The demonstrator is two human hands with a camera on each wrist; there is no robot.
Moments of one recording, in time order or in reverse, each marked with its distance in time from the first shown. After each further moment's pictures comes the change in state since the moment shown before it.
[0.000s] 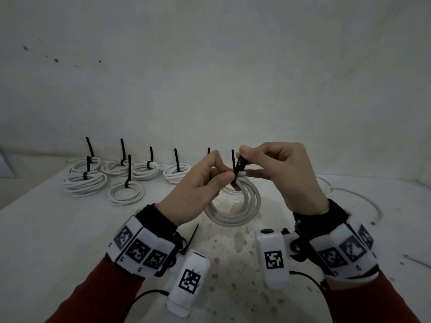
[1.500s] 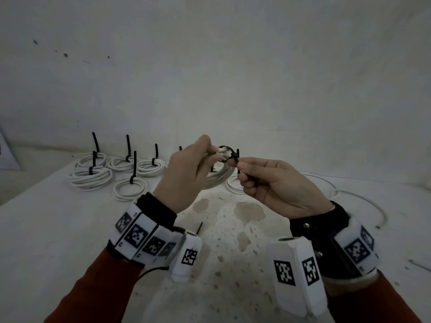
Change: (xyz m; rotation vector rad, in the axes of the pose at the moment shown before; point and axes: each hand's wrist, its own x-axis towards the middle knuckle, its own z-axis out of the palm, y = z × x) left_hand 0.007 -0.010 -0.027 0.768 0.366 0.375; right_hand -0.002 0.007 0.012 0.363 -0.245 0.500
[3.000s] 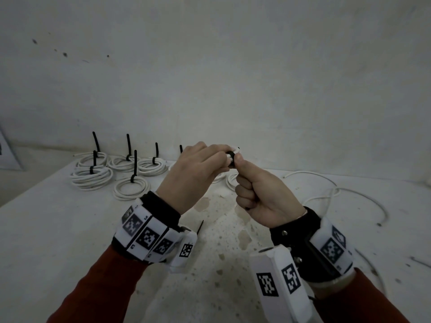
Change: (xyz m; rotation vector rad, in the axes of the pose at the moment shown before) left_hand -0.001 -0.012 0.009 0.206 -0.081 0.369; right_hand 0.009 0.023 0.019 0.090 0.131 0.036
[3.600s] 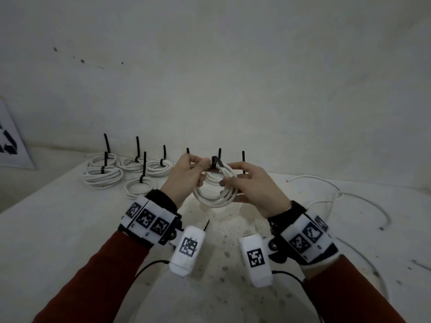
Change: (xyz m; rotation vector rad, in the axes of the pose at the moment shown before) left_hand -0.013 -0.013 0.004 -0.840 0.120 -1.167; right_hand 0.024 0.013 -0.004 -0.492 0.067 -0.067
